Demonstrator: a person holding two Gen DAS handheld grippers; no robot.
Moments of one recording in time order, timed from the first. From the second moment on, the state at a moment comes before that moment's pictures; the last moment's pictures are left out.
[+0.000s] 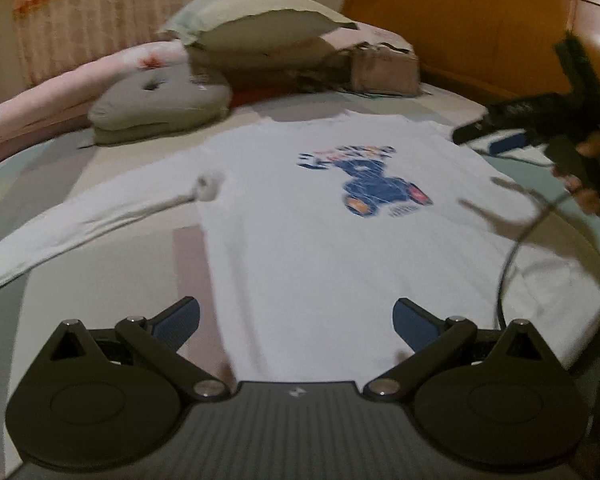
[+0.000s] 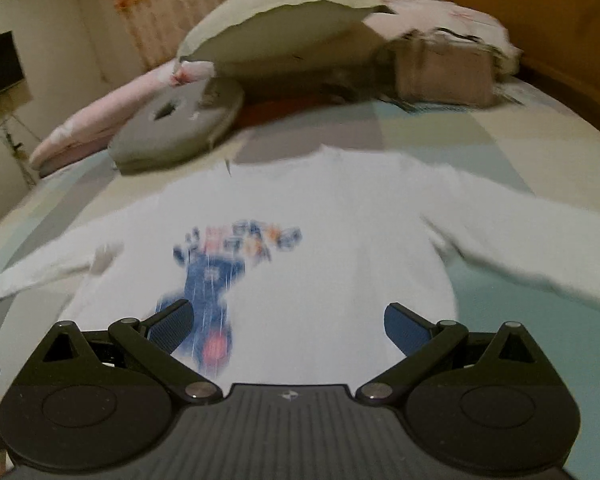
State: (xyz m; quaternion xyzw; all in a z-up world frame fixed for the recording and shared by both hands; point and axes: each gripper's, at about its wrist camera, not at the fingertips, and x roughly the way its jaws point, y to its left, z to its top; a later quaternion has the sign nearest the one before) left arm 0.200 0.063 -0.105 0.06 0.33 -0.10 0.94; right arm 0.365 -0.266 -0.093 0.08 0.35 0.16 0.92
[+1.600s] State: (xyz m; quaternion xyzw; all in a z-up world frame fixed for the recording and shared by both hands) left arm 0.283 0.043 -0.138 0.04 0.40 -0.15 0.90; right arm 0.286 -0.248 -0.151 0.00 0.36 0.11 0.93
